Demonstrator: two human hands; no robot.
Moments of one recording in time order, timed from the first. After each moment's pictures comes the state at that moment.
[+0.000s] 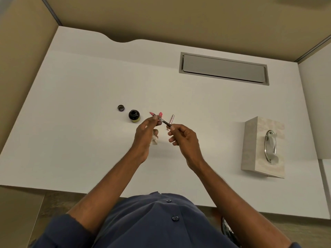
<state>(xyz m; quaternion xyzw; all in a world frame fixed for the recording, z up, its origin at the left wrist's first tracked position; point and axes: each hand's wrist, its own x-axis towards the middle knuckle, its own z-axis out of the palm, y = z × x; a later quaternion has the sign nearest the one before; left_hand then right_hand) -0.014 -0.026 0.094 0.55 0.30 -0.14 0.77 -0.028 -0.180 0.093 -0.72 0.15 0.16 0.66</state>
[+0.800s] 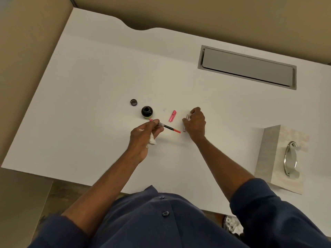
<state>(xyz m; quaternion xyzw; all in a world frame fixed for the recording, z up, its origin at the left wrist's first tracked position) -0.009 0.017 0.080 0.42 0.43 -0.12 0.79 0.081 -0.170 -0.037 -0.91 0.16 0.11 0.36</state>
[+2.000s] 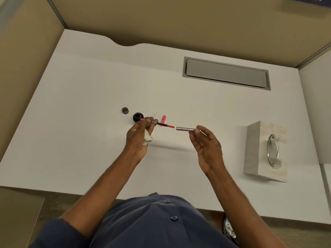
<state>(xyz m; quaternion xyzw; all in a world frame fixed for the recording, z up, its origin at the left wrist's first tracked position) -0.010 0.003 0.108 0.33 0.37 -0.07 0.87 -0.033 -0.207 0.111 -0.44 0.31 0.07 0.84</state>
